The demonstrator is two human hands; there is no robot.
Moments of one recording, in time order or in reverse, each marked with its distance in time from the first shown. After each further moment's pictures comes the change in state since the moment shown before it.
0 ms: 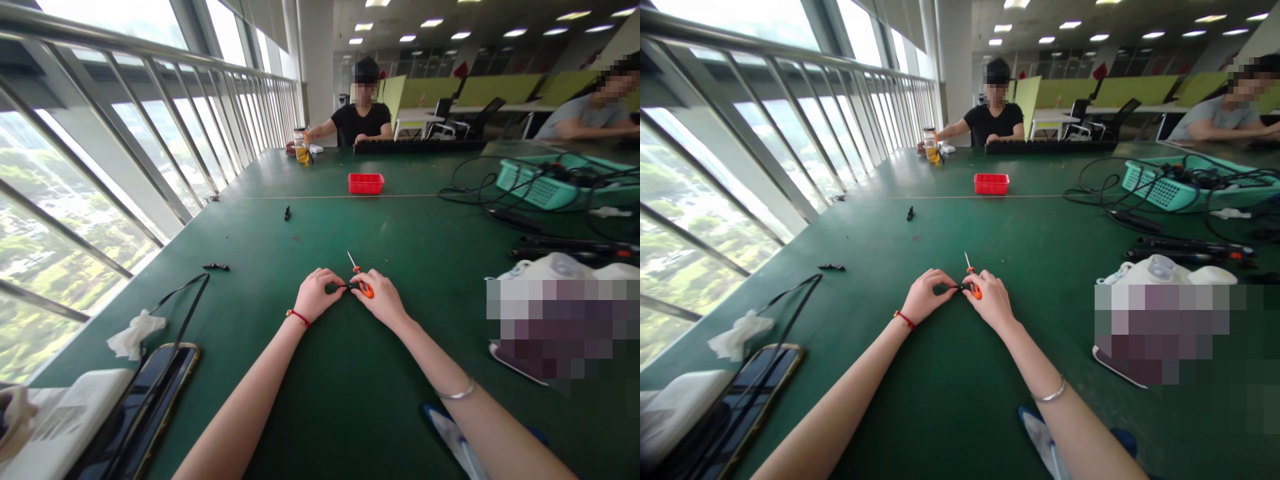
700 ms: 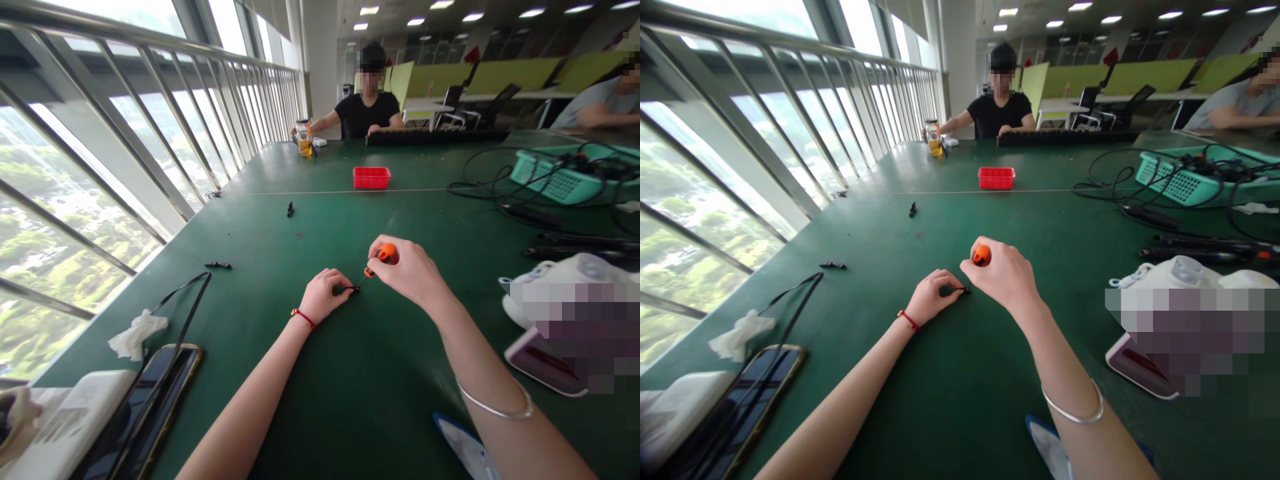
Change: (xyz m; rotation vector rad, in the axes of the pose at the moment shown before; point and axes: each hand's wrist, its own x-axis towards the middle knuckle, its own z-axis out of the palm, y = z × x) left_hand 0.003 0.000 0.002 0.003 -0.065 0.015; right_hand 0.025 -0.058 -0.091 0.080 0.023 0.200
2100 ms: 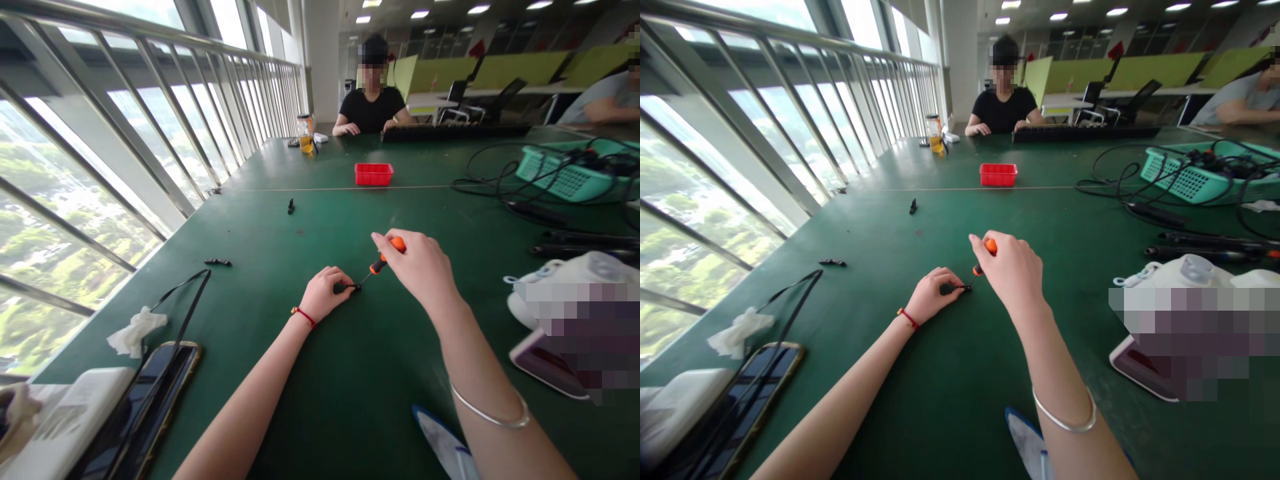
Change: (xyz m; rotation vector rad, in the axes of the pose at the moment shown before) left_hand 0.001 0.001 -0.001 -0.024 -0.007 -0.005; right_hand 0.000 -0.005 -0.005 -0.142 0.109 0.082
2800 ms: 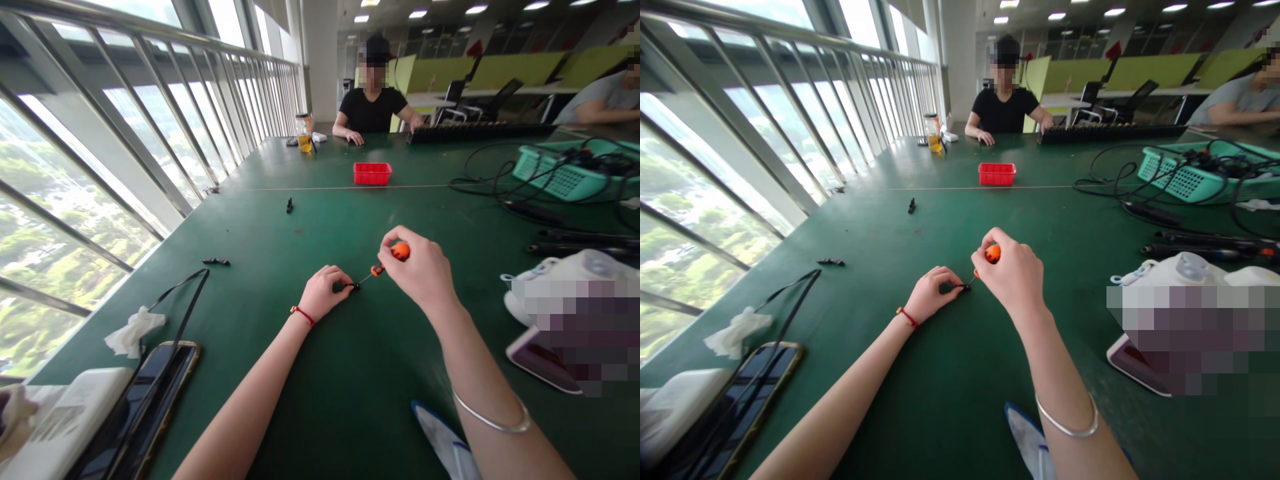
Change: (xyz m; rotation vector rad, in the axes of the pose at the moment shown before) left_hand -0.001 -0.001 0.001 0.017 0.000 0.007; right_hand -0.007 0.007 0.004 0.062 0.057 -0.018
